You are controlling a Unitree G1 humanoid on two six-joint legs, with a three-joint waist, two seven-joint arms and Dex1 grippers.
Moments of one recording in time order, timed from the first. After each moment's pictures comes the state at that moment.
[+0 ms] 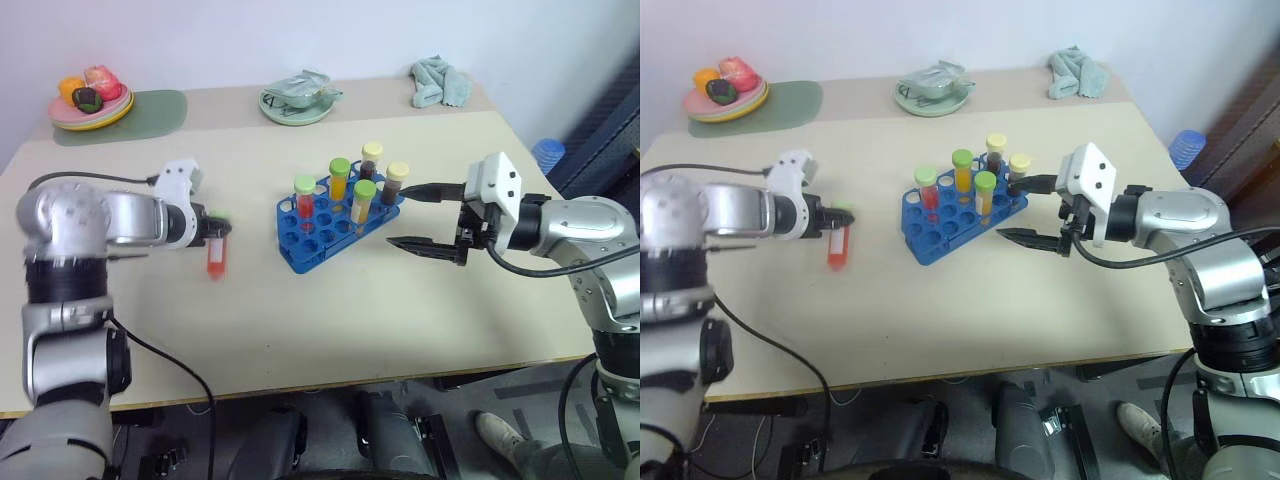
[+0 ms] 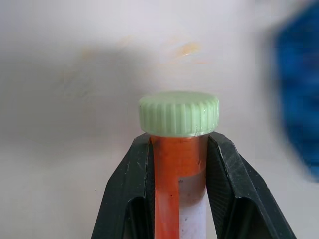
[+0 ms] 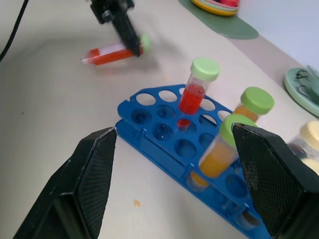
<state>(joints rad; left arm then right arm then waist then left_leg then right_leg) -0.69 0.66 0.28 -0.09 -1.07 1.39 -0.11 -0.51 -0.81 -0.02 -0.27 0.48 0.47 1.06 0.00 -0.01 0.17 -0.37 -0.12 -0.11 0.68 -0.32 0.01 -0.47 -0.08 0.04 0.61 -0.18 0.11</state>
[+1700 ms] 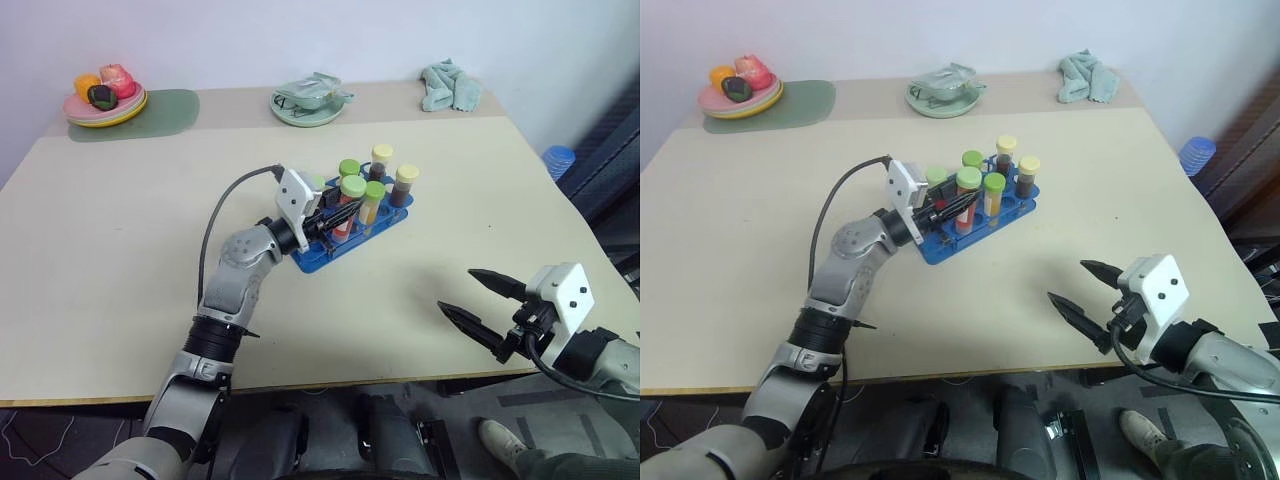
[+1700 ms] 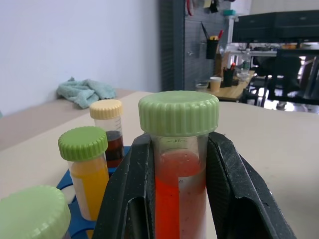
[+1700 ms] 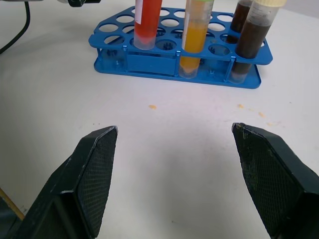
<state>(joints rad) -0.60 0.13 -0.13 0.18 -0.23 0.07 -0.67 0.34 -0.70 -0.47 -0.78 0.63 0.62 0.65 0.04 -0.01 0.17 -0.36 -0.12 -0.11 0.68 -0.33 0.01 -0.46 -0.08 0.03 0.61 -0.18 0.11</state>
